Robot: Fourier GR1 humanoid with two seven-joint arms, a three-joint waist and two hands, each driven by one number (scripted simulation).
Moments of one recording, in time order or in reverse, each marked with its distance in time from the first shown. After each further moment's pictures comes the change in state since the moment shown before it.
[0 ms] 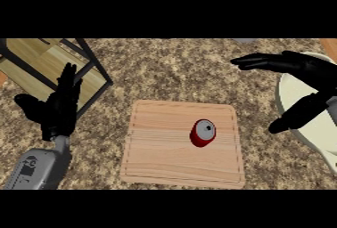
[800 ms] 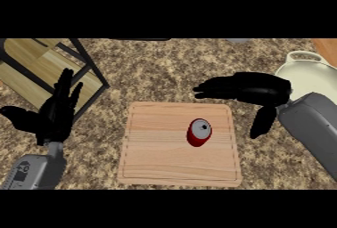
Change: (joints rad) left arm 0.049 0.010 0.037 0.026 0.099 -0.135 -0.107; right arm -0.092 0.048 0.308 0.086 0.360 -0.080 -0.016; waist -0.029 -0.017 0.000
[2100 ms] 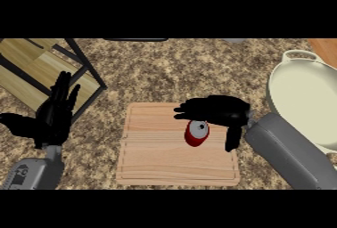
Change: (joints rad) left arm 0.025 0.005 0.003 0.004 0.006 -0.008 -0.051; right arm 0.079 0.191 0.091 0.097 0.228 -0.133 0.027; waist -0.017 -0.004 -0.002
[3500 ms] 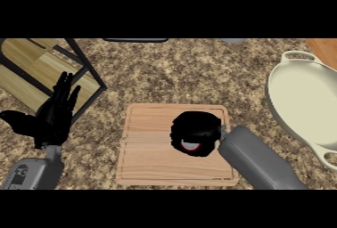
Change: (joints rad) left arm -0.001 0.007 -0.005 0.003 -0.008 0.004 0.031; right arm 0.032 0.191 0.052 0.115 0.195 -0.219 -0.170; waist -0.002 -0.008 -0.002
